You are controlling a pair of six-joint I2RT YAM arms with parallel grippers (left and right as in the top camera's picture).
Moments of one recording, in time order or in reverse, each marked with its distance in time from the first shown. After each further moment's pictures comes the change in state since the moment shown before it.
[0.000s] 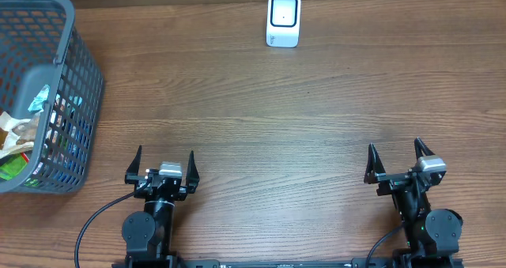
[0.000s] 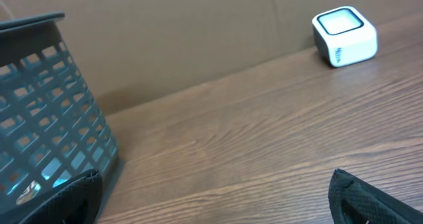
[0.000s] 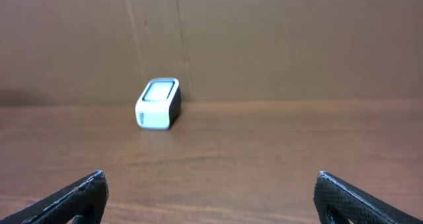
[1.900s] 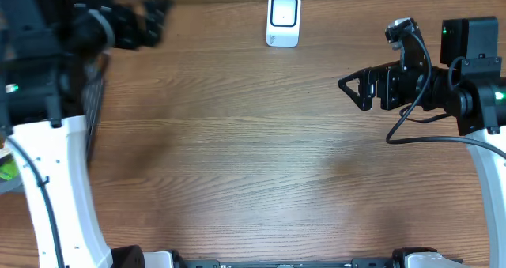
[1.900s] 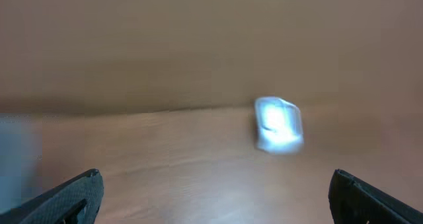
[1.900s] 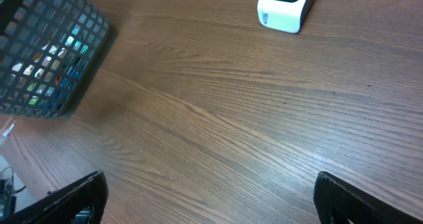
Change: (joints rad) left arm 0.103 1.524 2.029 -0.916 0.292 -0.318; right arm 0.000 1.379 1.553 -1.080 -0.509 -0.157
